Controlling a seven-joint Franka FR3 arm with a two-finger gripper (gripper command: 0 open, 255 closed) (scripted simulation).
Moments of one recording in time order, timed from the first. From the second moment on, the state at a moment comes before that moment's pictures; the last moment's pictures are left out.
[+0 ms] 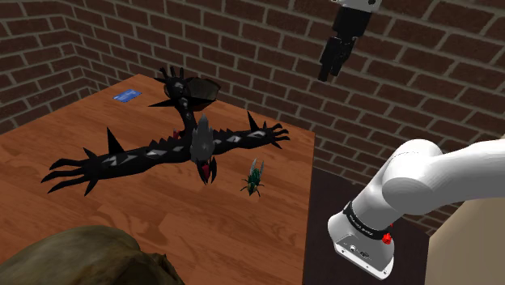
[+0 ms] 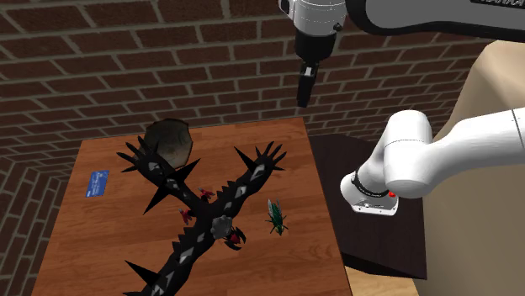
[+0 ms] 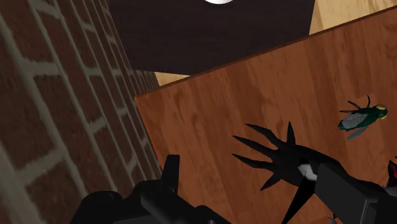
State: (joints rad) arm -0.02 -0.74 -0.04 -2.28 0.01 1.49 -0.09
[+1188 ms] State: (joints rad) arm -0.01 -0.99 0.42 -2.67 0.34 1.78 0.60
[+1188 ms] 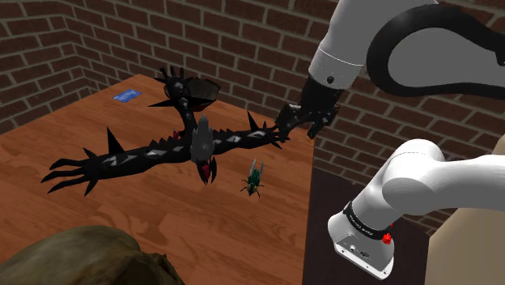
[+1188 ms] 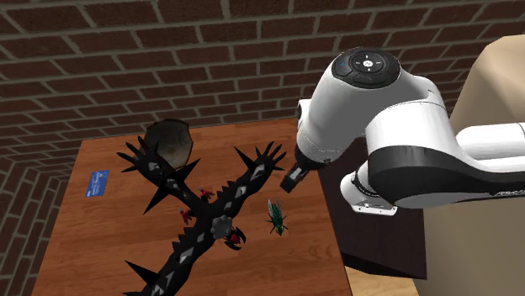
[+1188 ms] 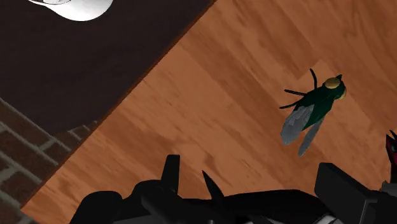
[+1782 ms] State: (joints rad) arm -0.07 -0.84 0.80 -2.67 0.53 2.04 1.01
